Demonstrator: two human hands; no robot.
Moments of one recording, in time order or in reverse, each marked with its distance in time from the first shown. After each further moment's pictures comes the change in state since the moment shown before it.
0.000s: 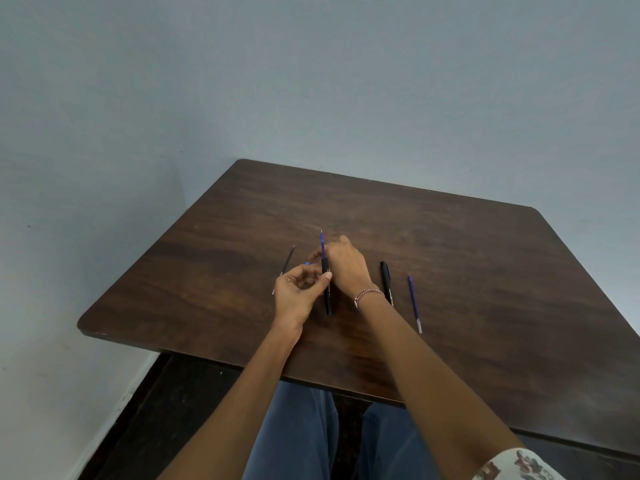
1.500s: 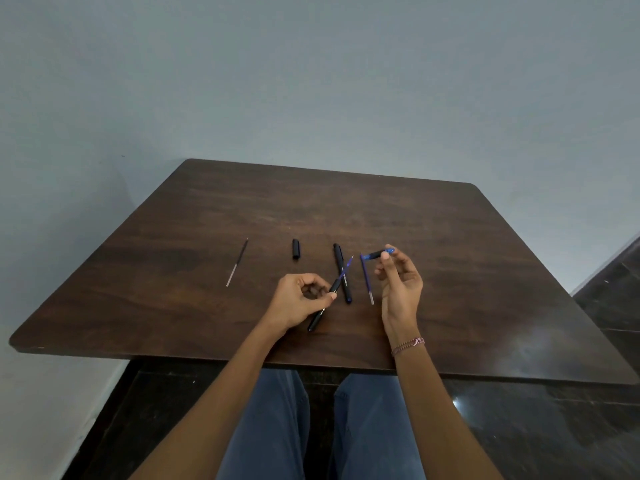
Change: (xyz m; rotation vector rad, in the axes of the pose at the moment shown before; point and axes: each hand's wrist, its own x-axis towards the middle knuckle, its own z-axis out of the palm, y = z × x) left_hand -0.027 -0.014 0.035 0.412 -0.535 0.044; right_hand -0.135 0.075 -0.021 1.568 0.862 0.424
